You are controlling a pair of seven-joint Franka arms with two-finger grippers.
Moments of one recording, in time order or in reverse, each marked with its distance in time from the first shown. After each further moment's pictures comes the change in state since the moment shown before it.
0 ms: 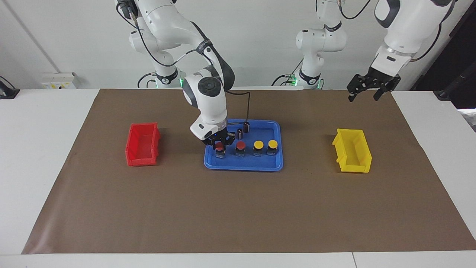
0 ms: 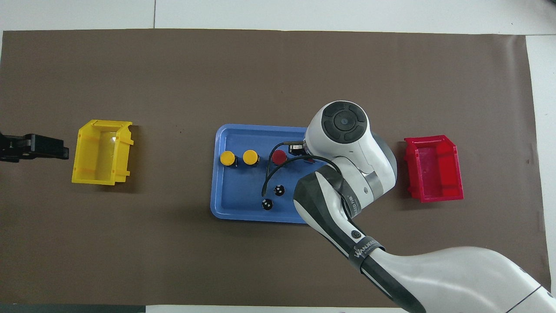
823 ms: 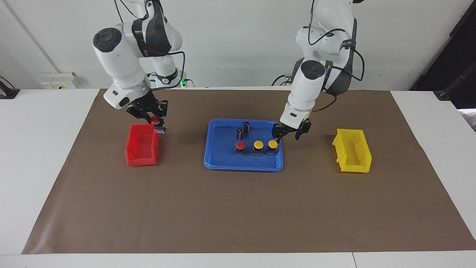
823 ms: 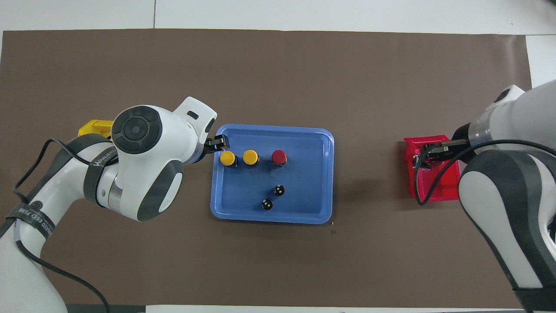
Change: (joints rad) left arm -0.295 0.298 -0.012 -0.137 0.000 0.463 -0.418; right arm -0.480 -0.422 -0.008 -0.229 0.180 -0.240 -0.681
